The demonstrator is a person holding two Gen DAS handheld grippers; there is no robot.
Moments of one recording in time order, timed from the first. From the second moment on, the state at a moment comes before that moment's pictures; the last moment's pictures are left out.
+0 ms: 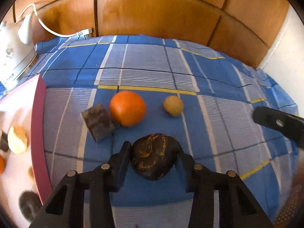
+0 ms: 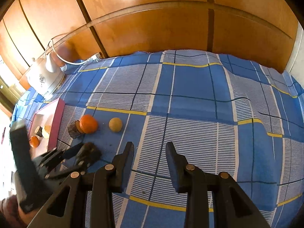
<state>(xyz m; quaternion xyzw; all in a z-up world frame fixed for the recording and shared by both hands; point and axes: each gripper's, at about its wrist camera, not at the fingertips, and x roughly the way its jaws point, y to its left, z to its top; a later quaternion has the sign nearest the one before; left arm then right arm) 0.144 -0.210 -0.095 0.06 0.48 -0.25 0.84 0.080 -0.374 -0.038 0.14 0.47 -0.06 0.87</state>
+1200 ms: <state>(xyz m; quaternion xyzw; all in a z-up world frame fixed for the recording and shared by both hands) 0.060 -0.194 -0.119 0.11 0.36 -0.27 0.89 0.097 -0.326 -0.054 0.07 0.51 0.03 0.86</state>
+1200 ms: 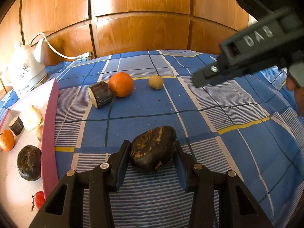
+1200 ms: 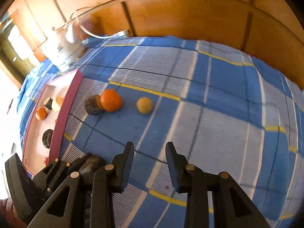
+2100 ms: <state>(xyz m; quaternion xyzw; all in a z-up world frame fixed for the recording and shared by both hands) 0.063 -0.191 -0.121 0.10 0.36 -0.28 0.88 0.105 -0.298 -0.079 -0.05 0.56 0.07 0.83</state>
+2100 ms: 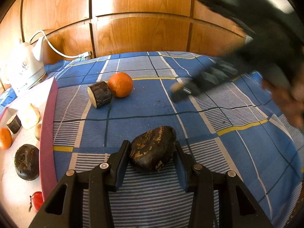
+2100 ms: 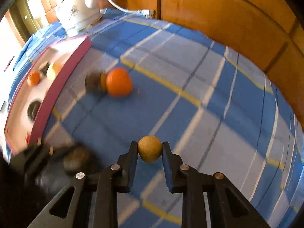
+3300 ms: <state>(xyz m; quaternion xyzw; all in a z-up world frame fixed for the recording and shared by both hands) 0.065 -0.199 -0.117 0.12 0.38 -0.26 0.88 0.092 -0.316 -0.095 -0.03 0.57 0.08 0.82</state>
